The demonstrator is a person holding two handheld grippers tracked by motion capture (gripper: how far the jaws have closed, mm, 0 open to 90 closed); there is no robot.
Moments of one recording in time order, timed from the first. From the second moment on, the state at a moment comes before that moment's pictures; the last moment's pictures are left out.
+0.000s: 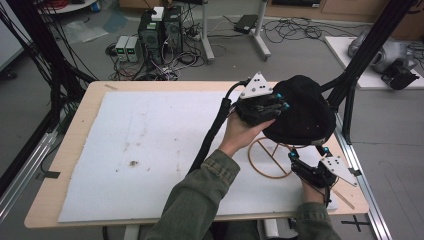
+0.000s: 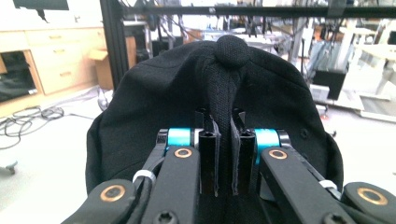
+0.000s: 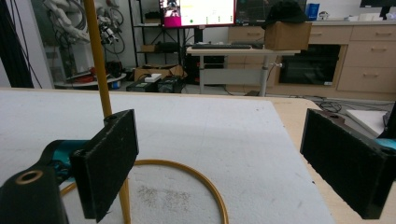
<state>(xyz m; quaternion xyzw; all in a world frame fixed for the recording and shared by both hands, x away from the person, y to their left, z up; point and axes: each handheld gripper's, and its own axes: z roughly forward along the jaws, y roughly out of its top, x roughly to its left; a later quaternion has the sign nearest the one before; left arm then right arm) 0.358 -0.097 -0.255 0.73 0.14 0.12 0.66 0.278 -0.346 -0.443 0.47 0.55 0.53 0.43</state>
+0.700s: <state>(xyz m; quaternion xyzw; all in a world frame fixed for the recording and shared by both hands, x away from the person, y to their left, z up) 0.360 -0.104 -0.259 0.76 0.15 0.11 0.62 0.278 -0.345 -0.444 0.47 0.56 0.54 0.43</state>
